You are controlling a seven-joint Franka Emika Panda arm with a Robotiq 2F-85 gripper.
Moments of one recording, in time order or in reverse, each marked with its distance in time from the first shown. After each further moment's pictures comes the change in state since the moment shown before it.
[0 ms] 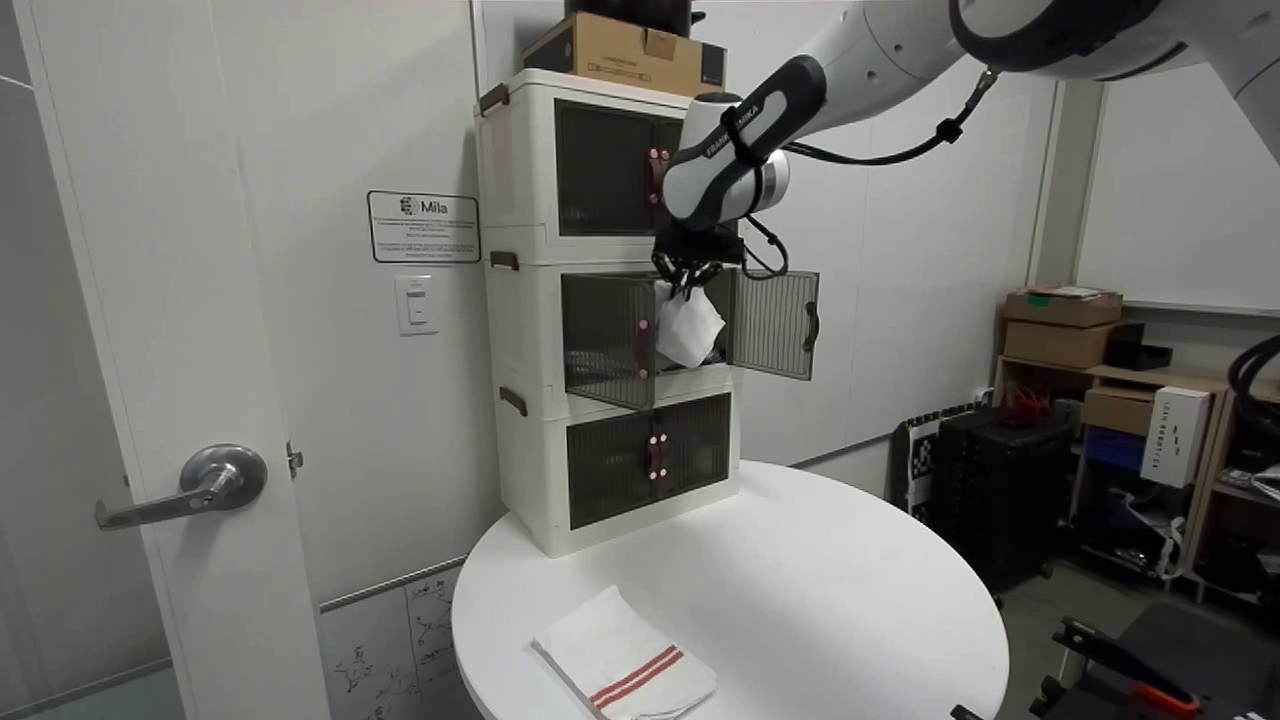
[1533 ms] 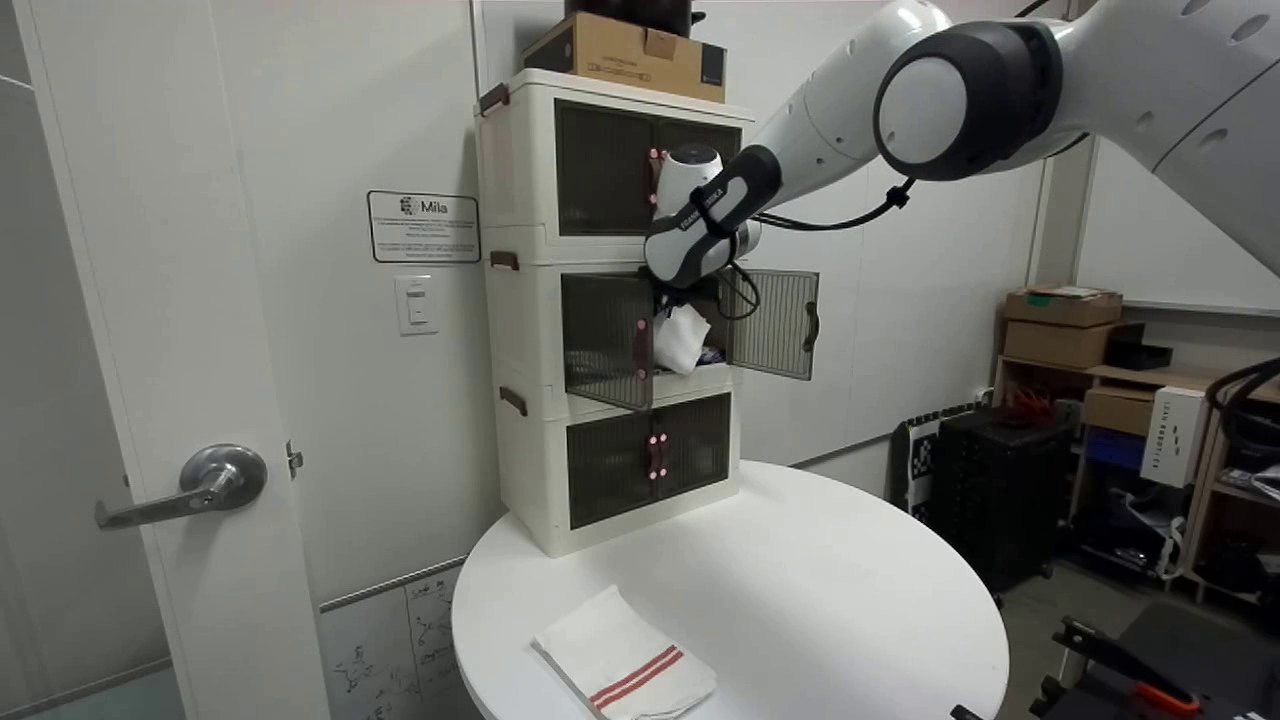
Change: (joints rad) arm 0.052 0.248 -0.100 0.219 -0.022 0.147 0.033
